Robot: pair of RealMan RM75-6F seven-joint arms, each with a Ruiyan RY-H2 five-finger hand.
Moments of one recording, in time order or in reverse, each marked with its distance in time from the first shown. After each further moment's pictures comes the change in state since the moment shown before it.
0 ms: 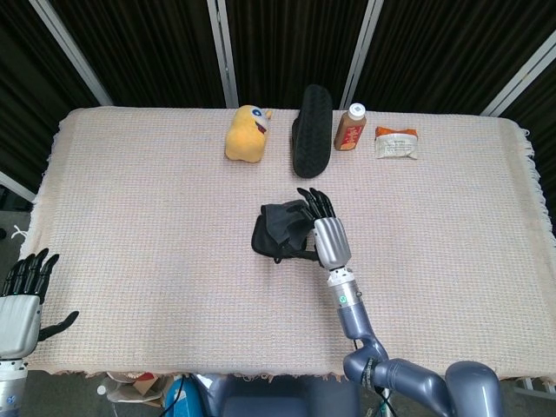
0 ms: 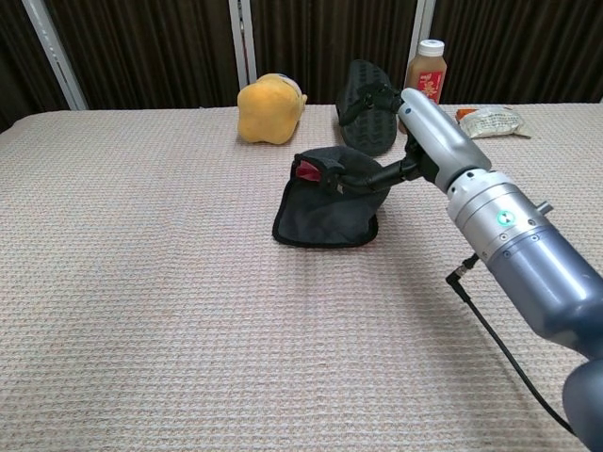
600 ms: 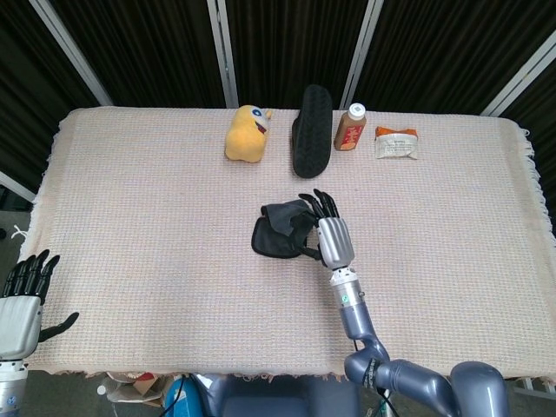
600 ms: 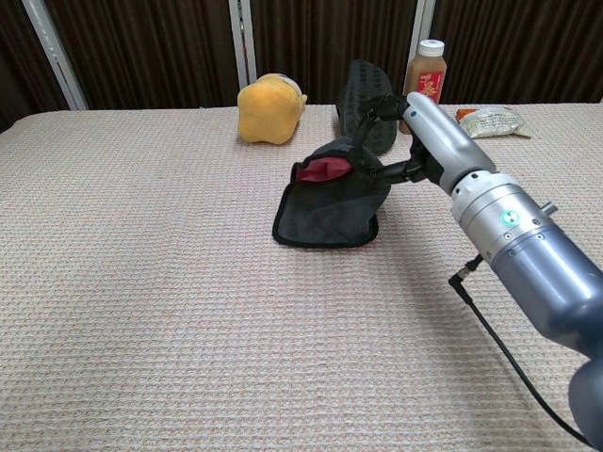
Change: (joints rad) left arm 0.001 -0.003 0.004 0.006 -0.003 -0.006 0.000; right arm -0.007 0.011 -0.002 -0.029 0.037 -0.012 -0.011
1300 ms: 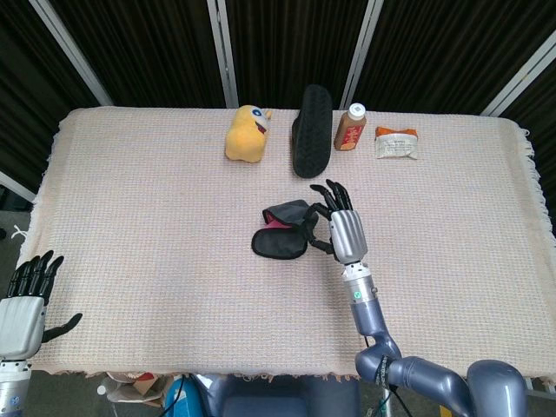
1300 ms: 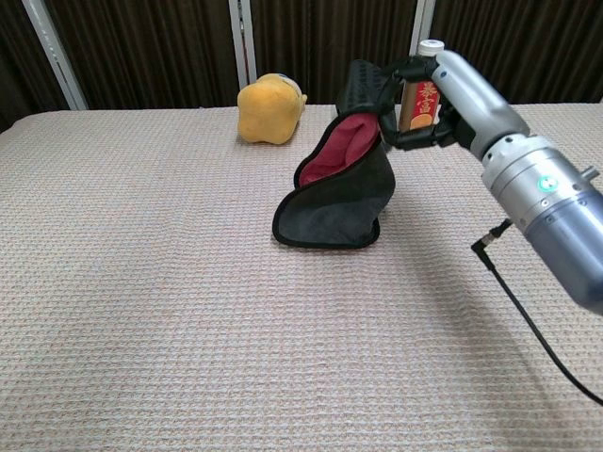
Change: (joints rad) left arm -0.004 -0.006 0.005 -0.016 0.008 -0.006 0.010; right arm -0.008 0.108 0.022 -0.099 -0.016 0.043 -0.040
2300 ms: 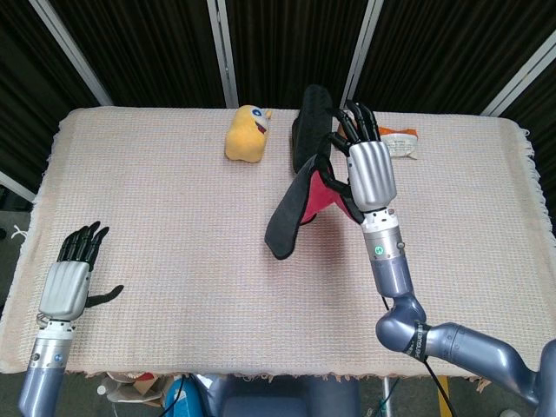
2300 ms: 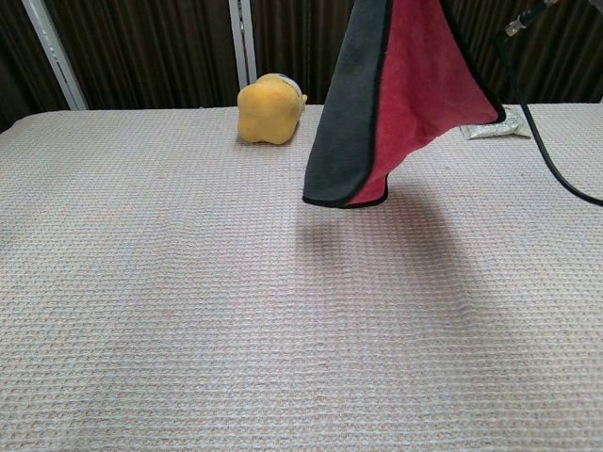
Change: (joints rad) left arm -0.168 -0.058 -0.124 -0.129 -0.092 -0.186 0.095; right arm 0.119 0.356 0.232 -0.408 0.140 -0.072 -0.341
